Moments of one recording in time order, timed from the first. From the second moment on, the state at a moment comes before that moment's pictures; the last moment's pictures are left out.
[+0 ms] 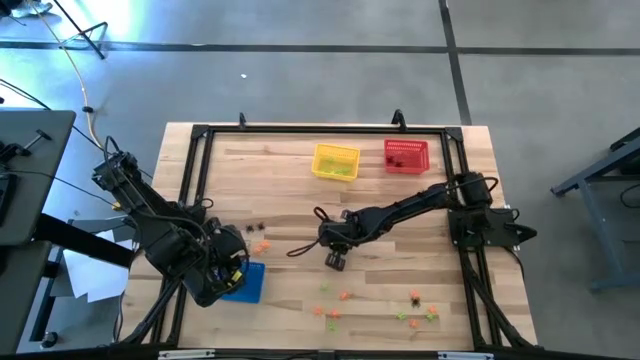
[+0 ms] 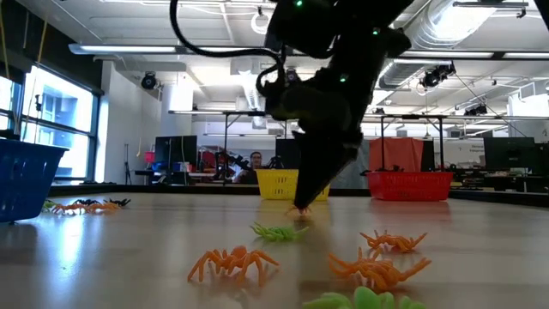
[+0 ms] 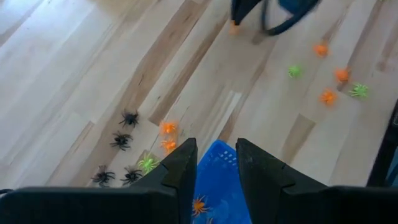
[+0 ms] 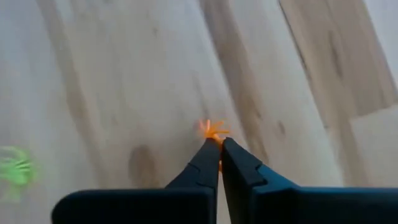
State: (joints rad) left arm -0.81 1.39 1.32 -1.30 -0.58 -1.28; right arm 0.18 1.98 1.28 -0.45 0.07 0.49
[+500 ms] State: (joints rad) left arm -0.81 1.30 1.32 -1.57 -0.64 -1.41; right arm 0.23 1.96 1.29 0.34 0.04 0.48
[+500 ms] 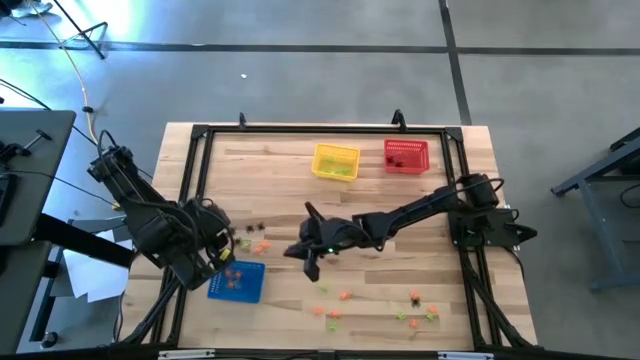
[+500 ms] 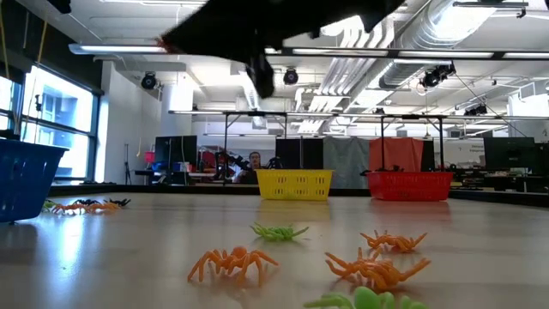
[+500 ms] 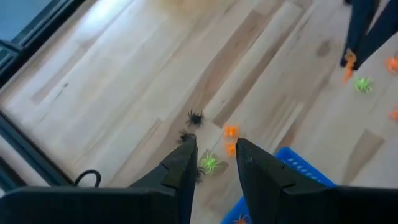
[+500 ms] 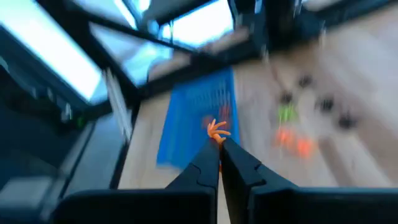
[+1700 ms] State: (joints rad) left arm -0.81 1.25 1.32 -1.57 -0.65 -1.38; right arm 0.27 2.59 2.18 0.00 -0.11 0.43
